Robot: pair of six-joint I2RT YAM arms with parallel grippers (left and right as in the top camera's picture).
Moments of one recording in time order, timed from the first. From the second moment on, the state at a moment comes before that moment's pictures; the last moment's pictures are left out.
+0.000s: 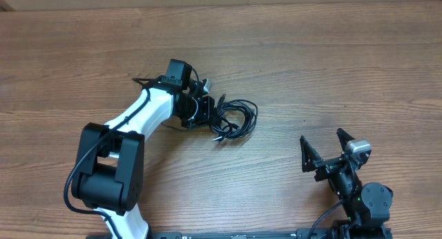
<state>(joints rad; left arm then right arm) -0.27 1.90 1.18 -0.62 0.65 -0.34 0.01 0.01 0.06 -0.15 -0.28 0.15</state>
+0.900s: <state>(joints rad) -0.27 1.90 1.18 -0.59 0.66 -0.47 0.01 0.01 0.06 -0.15 -0.28 0.15</state>
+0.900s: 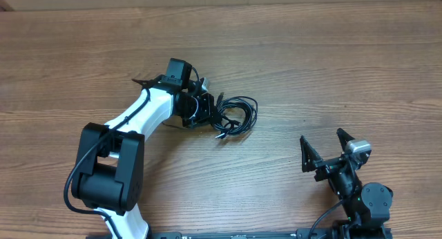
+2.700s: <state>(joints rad) -0.27 1.90 1.18 -0.58 0.65 -0.47 0.01 0.01 0.06 -0.15 -0.28 0.15</state>
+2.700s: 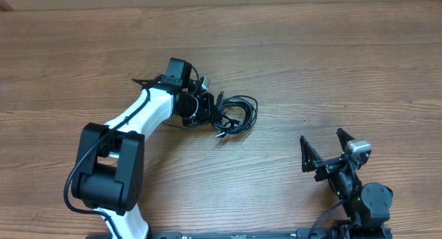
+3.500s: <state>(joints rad) -0.27 1.90 1.18 -0.58 0.64 -0.47 0.01 0.01 0.06 -0.15 -0.28 0.15</state>
